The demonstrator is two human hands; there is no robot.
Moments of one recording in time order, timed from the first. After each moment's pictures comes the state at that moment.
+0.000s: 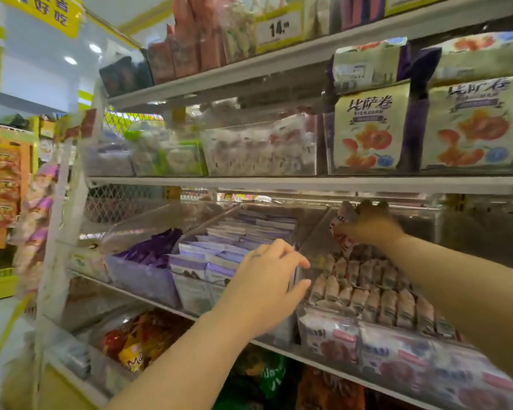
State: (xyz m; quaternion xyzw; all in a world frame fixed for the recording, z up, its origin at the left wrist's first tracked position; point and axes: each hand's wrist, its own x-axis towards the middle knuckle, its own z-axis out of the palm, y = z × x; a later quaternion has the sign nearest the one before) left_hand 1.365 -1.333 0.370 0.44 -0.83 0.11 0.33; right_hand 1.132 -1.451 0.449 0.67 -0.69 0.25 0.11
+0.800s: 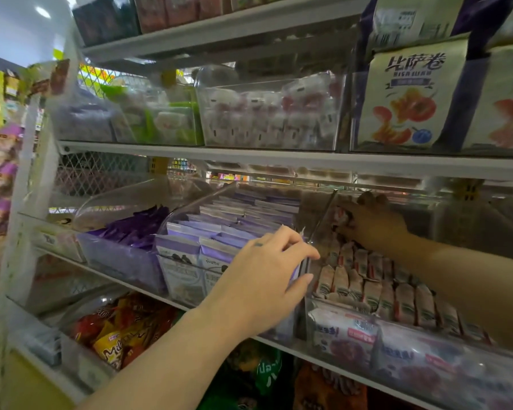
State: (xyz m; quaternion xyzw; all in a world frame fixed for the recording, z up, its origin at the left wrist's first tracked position) left_hand 1.380 -1.351 0.354 0.36 -0.85 0.14 0.36; right_hand 1.133 -1.476 0.423 0.68 -0.65 0.14 0.31
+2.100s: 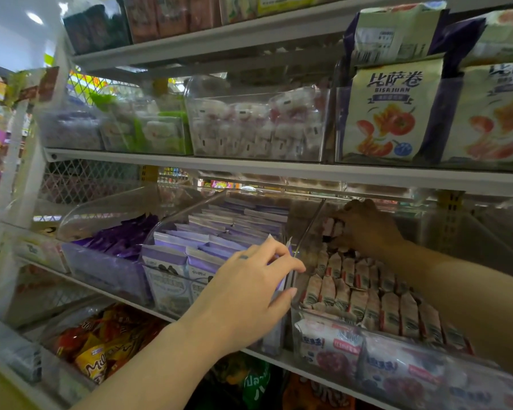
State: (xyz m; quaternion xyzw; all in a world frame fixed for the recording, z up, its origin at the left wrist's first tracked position) left_hand 1.382 -1.354 0.352 0.35 -0.85 0.15 0.35; right_hand 1.118 -1.474 0.431 0.70 -0.62 0.14 0.33
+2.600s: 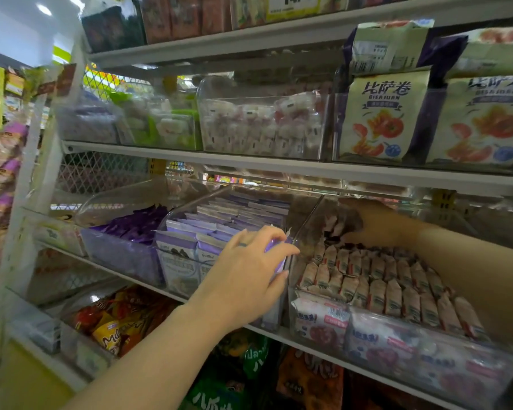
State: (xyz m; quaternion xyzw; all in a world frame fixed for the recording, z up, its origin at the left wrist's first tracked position) left_hand 1.385 -1.340 0.346 0.38 -0.82 0.20 0.39; right_hand 1.118 -1.419 0.453 0.81 -0.54 0.18 0.14
